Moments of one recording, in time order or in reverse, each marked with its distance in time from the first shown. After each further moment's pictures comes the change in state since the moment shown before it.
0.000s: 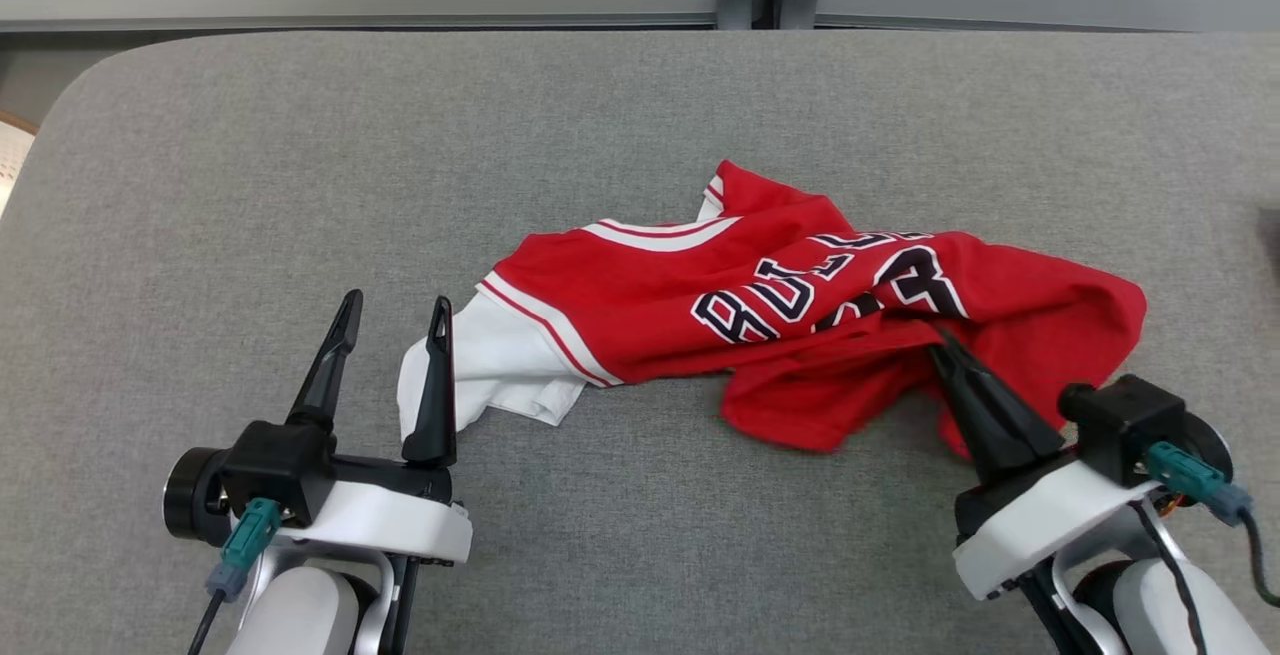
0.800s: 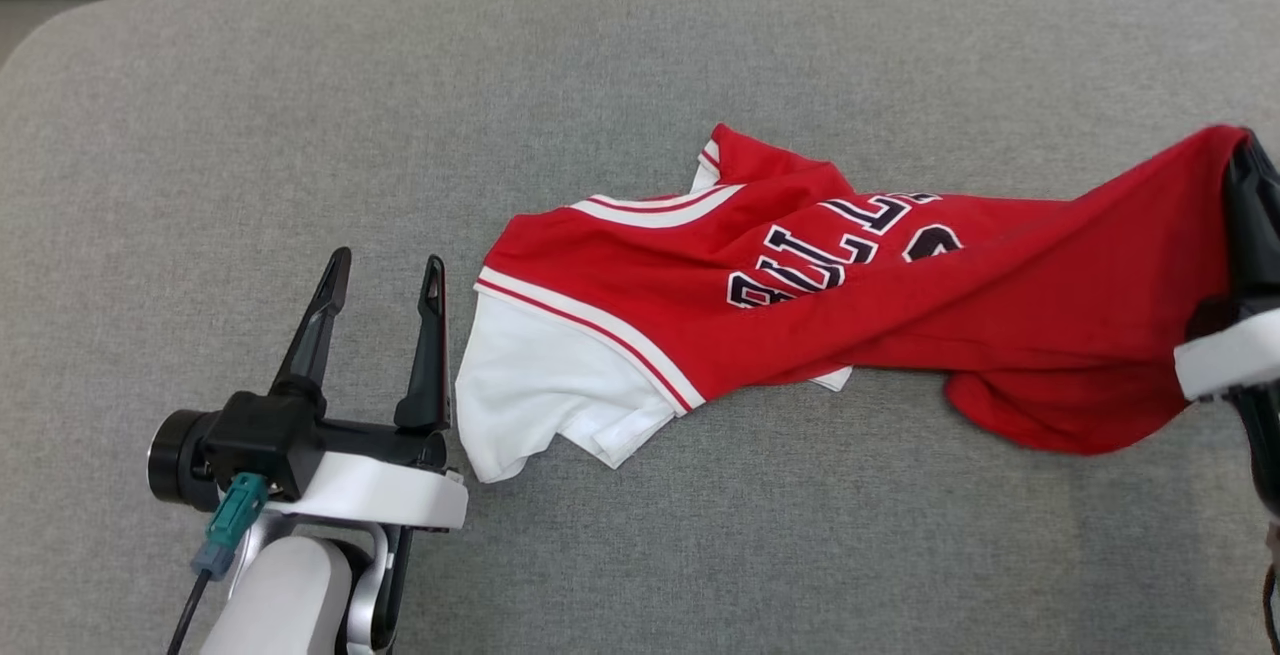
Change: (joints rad) left arm -0.035 0.014 0.001 -0.035 0.007 0.007 -0.001; right arm -0.160 -0.046 -0.354 0.024 0.088 0.000 -0.006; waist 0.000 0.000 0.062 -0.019
